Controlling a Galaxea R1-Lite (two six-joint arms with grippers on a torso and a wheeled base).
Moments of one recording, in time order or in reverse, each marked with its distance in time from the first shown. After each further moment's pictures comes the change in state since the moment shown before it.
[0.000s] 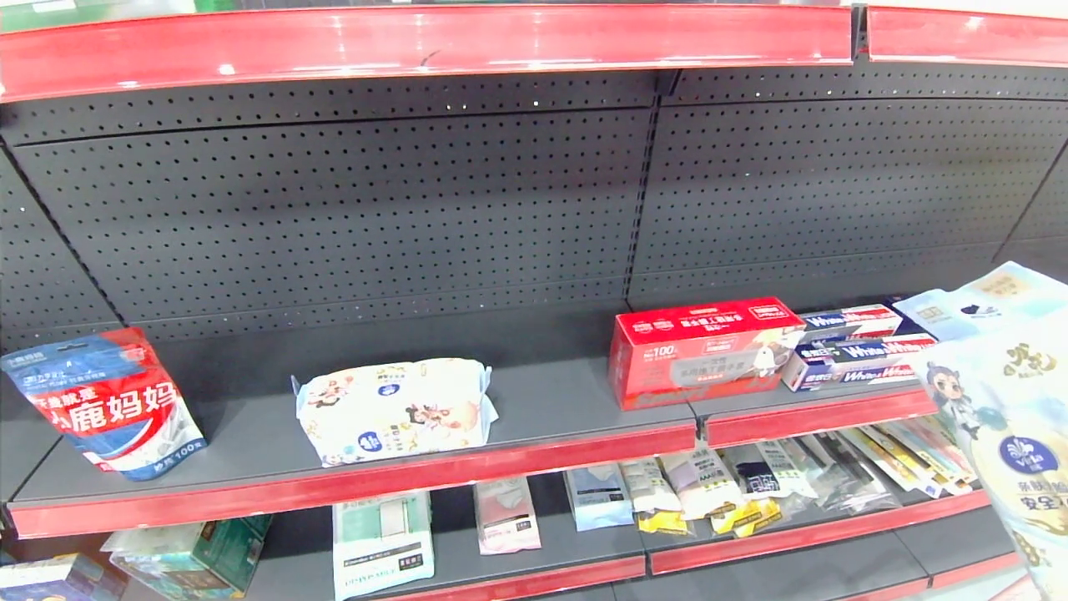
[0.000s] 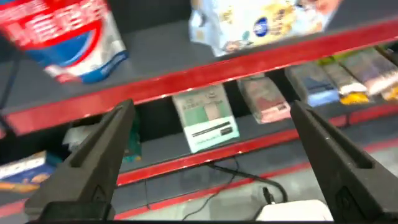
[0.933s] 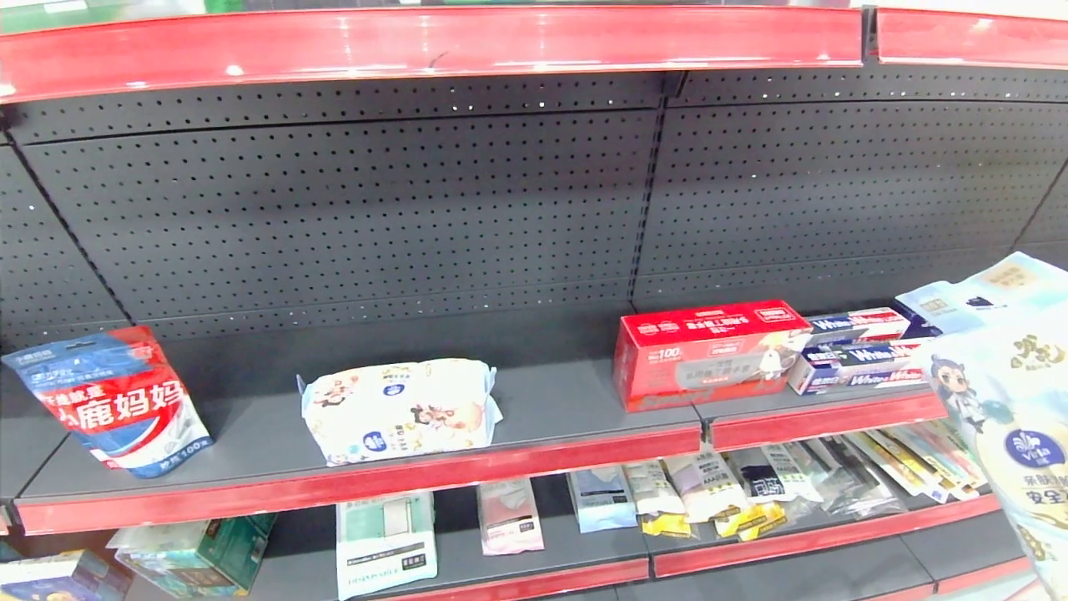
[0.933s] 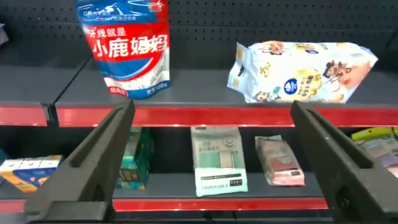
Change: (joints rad) left arm 0.013 -0.286 0.034 0.011 0.119 -0.117; right arm 0.004 0.011 -0.015 -0.001 0.004 -0.004
